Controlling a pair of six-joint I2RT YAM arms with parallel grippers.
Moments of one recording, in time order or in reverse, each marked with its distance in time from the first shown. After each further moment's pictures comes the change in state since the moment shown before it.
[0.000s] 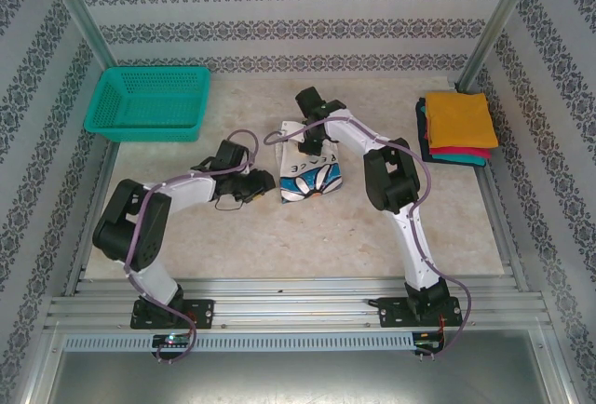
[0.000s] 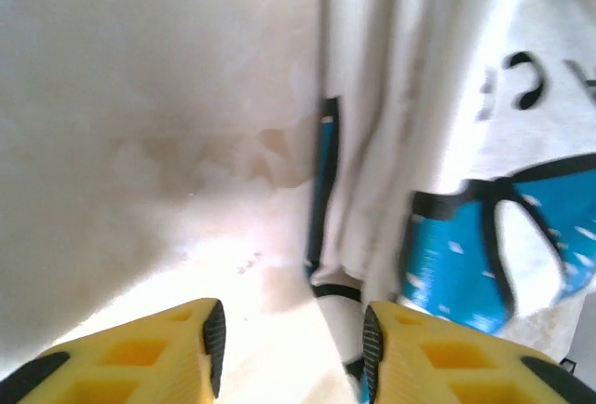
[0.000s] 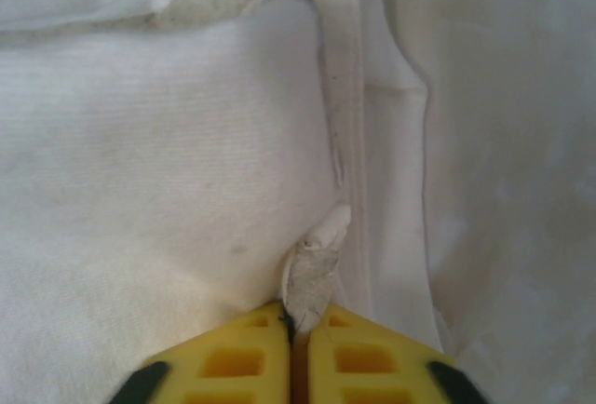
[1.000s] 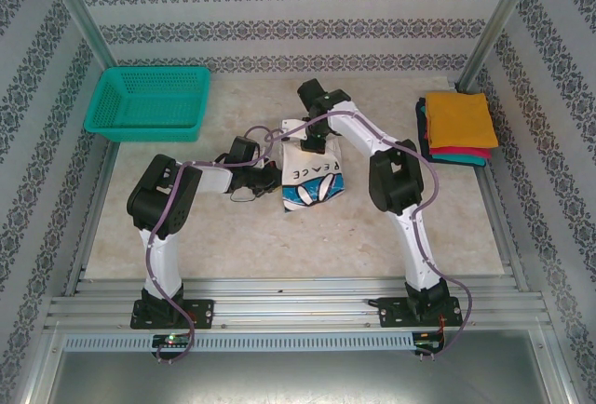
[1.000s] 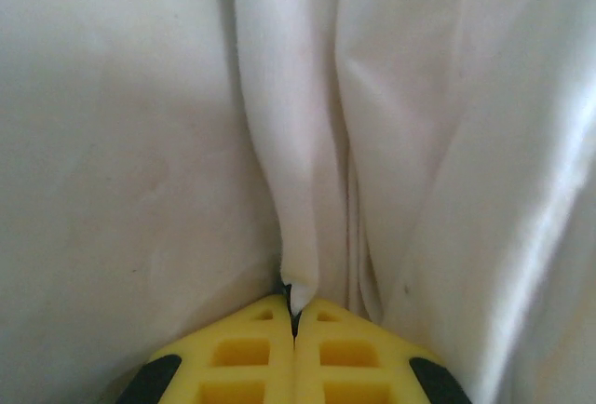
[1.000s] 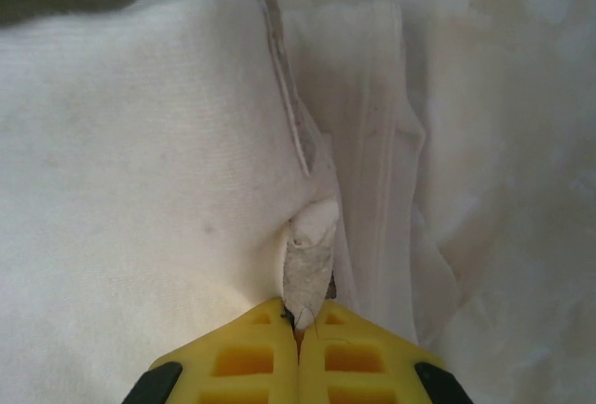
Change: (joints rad) left arm 0.008 0.322 0.113 0.287 0.206 -0.034; right arm -0.002 -0.035 0.092 -0.204 -0.052 -0.096
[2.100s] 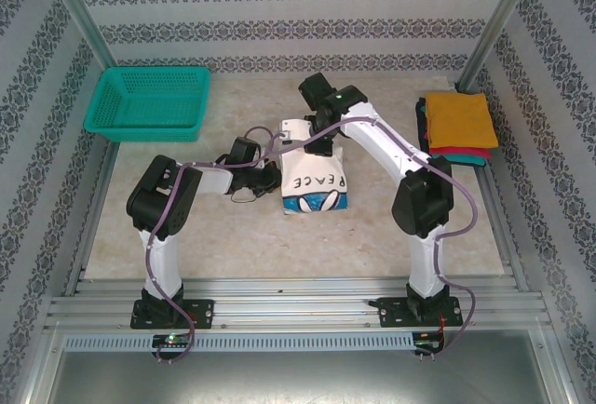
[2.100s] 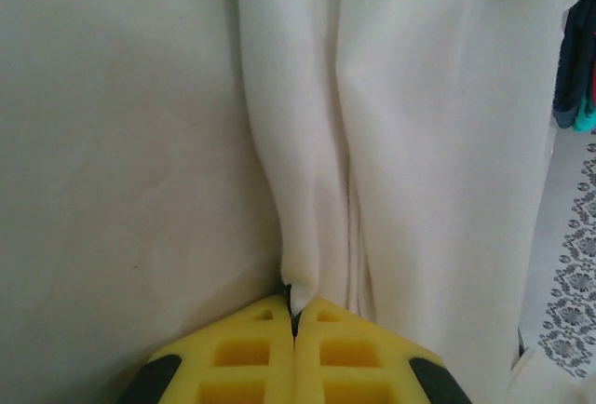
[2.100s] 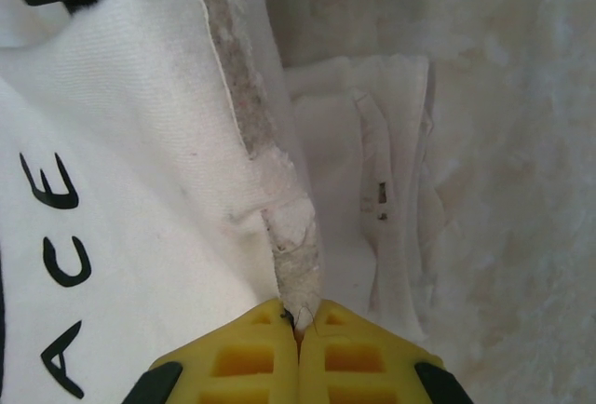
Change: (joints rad) left arm -0.006 -0.006 -0.008 0.011 -0.021 -0.011; right arm 0.076 -0.342 -0.181 -0.102 0.034 -0.006
